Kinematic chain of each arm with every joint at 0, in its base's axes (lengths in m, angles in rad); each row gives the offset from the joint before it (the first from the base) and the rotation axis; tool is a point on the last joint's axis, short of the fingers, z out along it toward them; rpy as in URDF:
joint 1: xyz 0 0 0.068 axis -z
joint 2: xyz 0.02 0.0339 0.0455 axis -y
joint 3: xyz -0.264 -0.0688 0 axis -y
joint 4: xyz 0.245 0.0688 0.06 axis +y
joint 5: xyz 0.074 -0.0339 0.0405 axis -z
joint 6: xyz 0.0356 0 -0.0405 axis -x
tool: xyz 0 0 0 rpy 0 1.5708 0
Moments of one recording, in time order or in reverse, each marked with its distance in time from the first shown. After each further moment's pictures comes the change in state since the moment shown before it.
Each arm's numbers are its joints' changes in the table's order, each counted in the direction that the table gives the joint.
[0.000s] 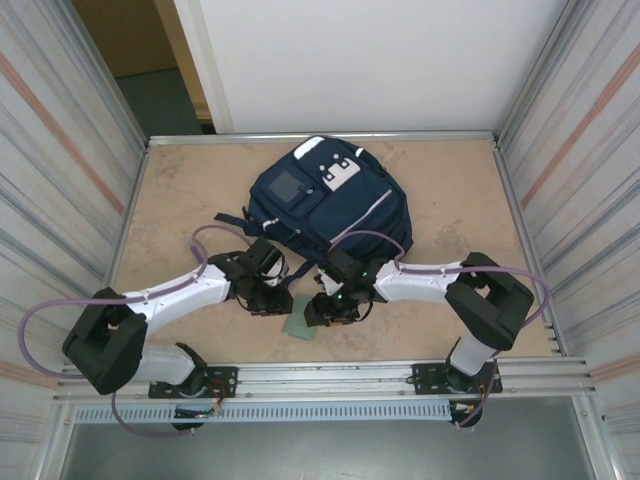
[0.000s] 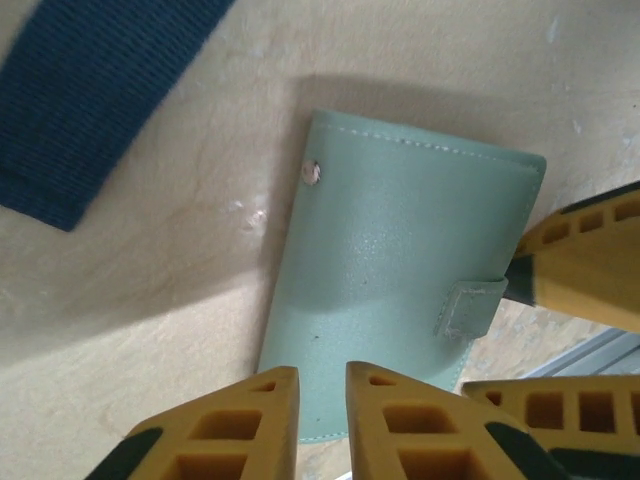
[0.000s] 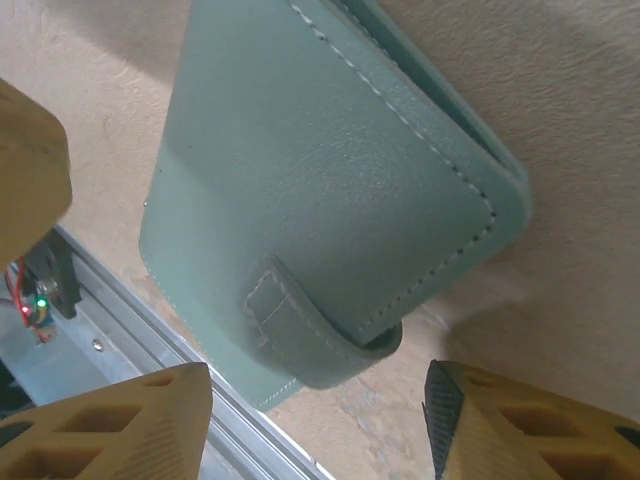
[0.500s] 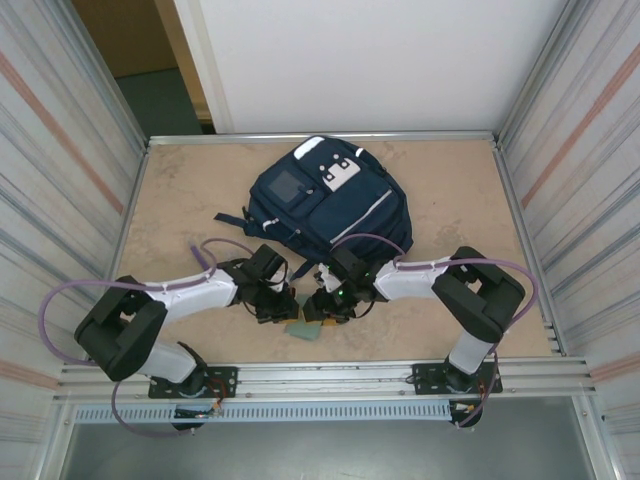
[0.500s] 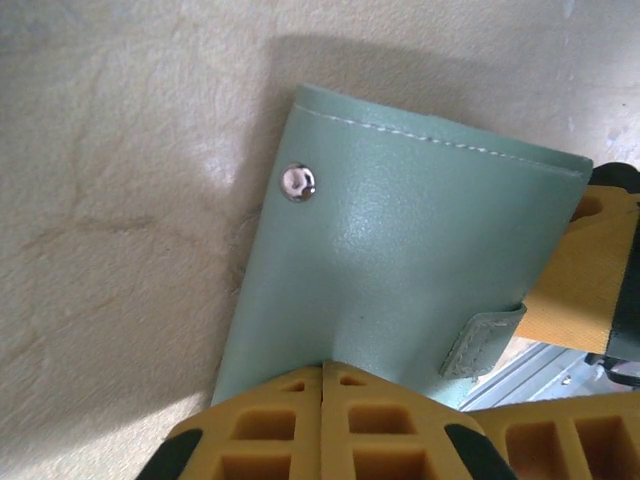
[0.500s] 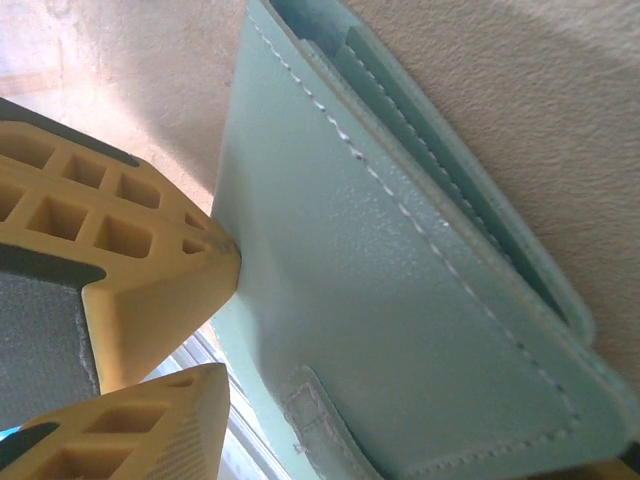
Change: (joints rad) left arm 0.003 -0.090 -0.088 -0.216 0.141 0.112; right arm 0.041 -0.059 -0.039 -0.176 -0.122 -0.053
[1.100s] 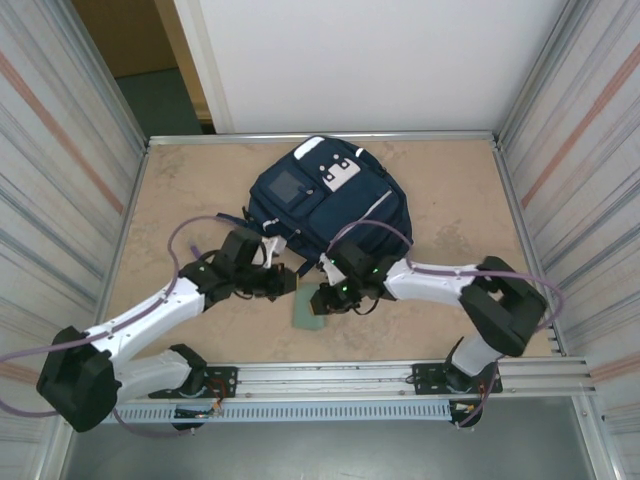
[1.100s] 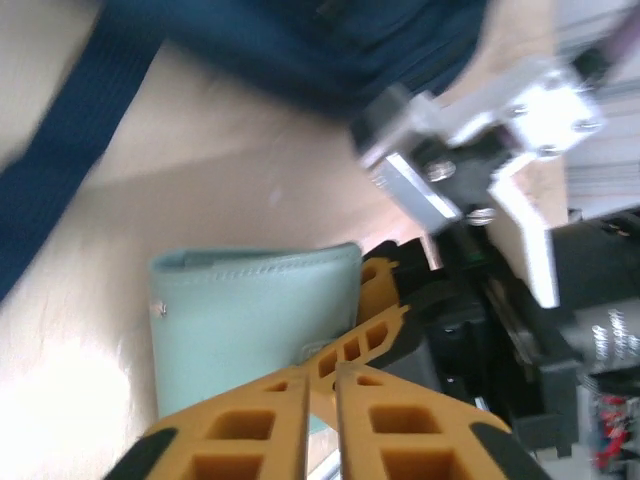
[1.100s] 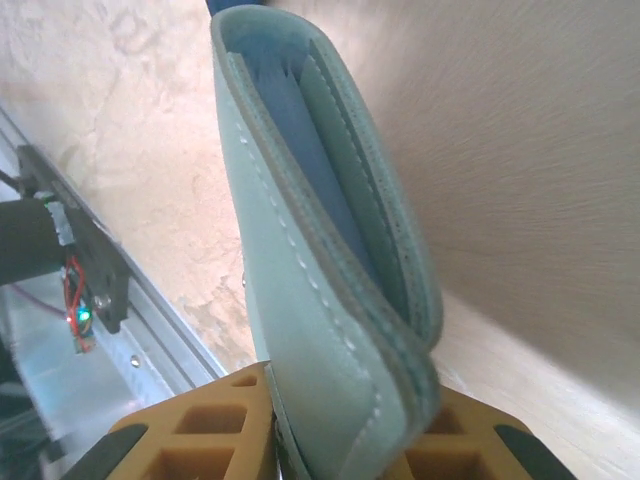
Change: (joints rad) left arm -0.074 0.319 0.081 -0.028 -0.060 -0.130; right arm 0.023 0.171 0.024 0.132 0.159 0.156
